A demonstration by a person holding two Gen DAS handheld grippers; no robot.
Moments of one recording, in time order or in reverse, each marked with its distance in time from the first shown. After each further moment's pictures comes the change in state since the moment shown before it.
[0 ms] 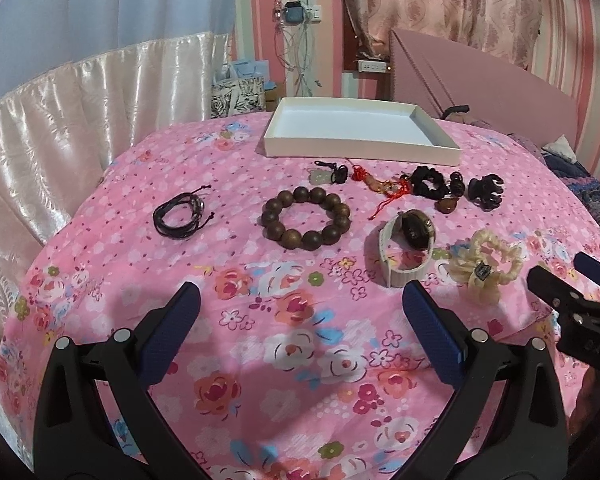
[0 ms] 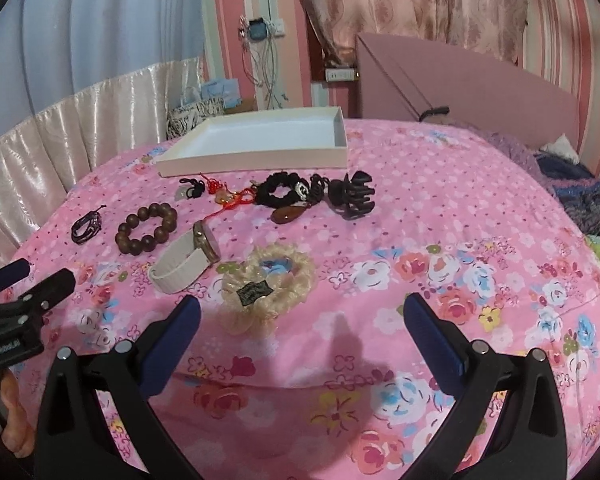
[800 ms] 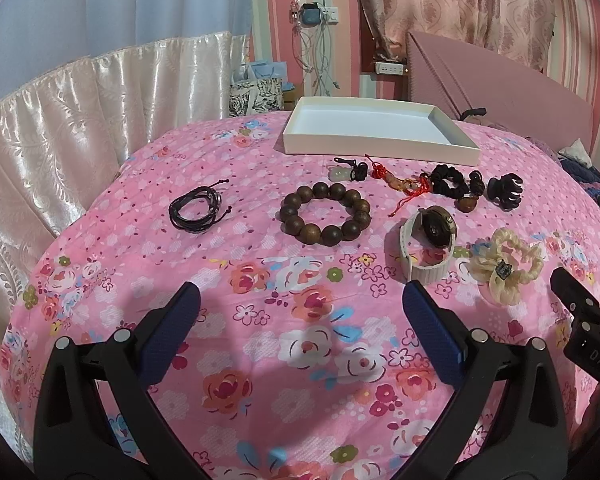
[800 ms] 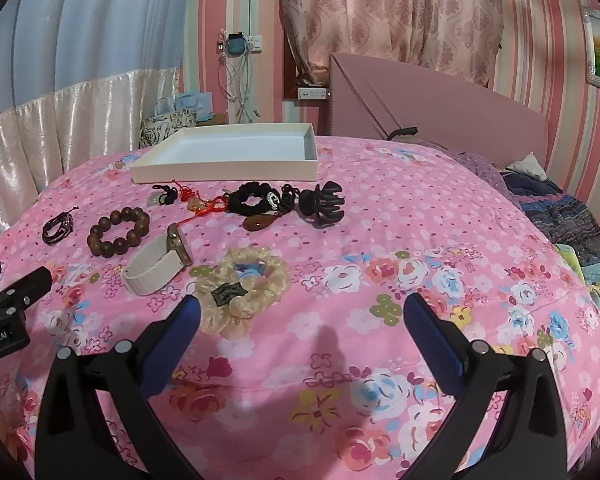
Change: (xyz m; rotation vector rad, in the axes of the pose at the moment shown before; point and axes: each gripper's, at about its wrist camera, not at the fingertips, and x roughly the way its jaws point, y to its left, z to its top) left arm 0.008 0.006 -0.011 -0.035 -0.013 0.066; right arm -0.007 0.009 -0.016 -0.024 -0.093 -0.149
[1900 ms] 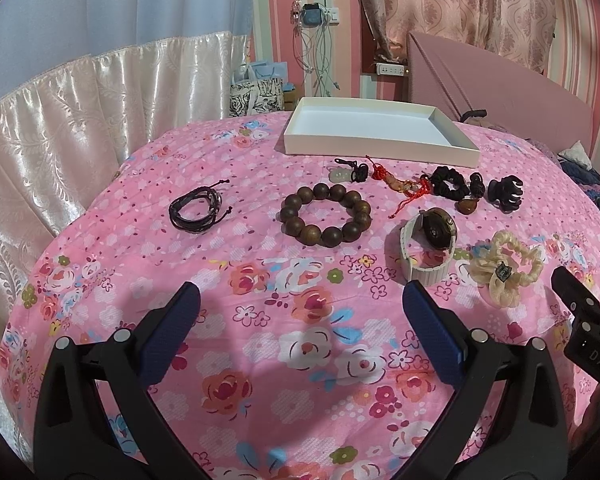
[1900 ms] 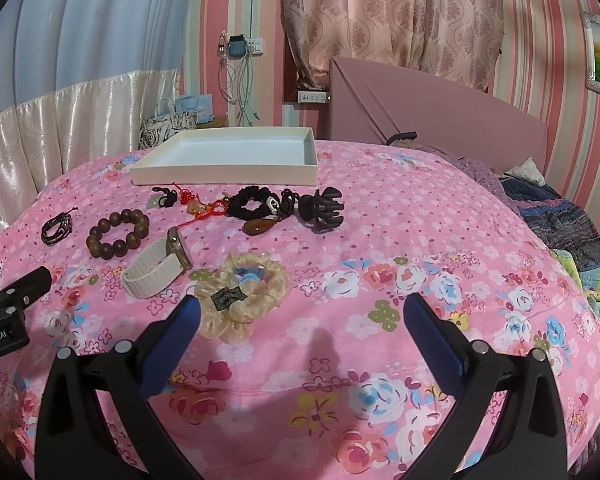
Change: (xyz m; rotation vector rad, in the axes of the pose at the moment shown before) left arm -0.001 0.000 0.001 -0.004 -0.002 0.001; right arm -0.002 0.002 0.003 -0.010 -0.010 -0.009
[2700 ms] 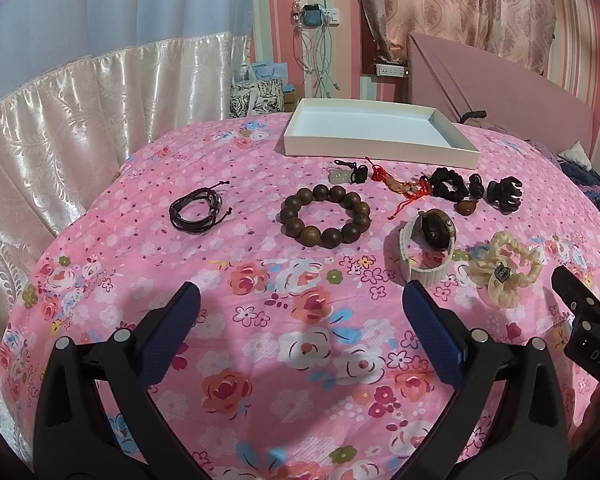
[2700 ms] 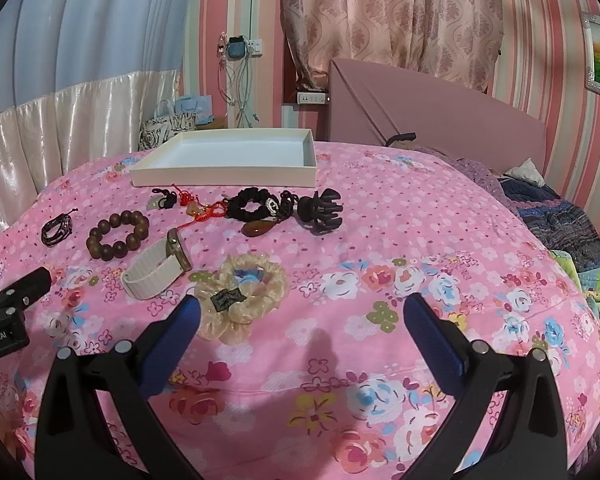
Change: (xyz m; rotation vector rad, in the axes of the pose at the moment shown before) left arm -0.001 -0.001 0.001 -0.001 -0.004 0.000; right arm -0.001 -0.002 0.001 0.002 -0.003 -0.002
